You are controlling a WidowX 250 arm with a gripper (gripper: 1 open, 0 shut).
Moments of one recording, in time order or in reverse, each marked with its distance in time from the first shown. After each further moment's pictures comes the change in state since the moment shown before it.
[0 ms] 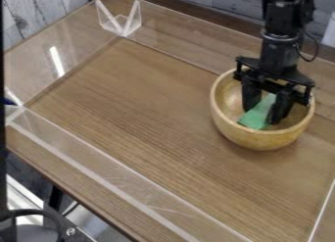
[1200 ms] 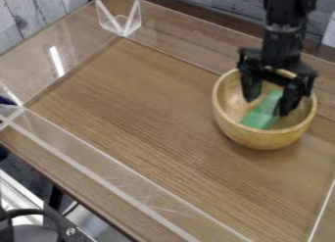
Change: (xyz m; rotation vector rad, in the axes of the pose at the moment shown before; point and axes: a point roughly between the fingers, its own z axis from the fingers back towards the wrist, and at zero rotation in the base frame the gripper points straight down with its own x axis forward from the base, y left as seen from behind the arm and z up) arm -0.001 0.003 0.023 -0.004 -0.048 0.009
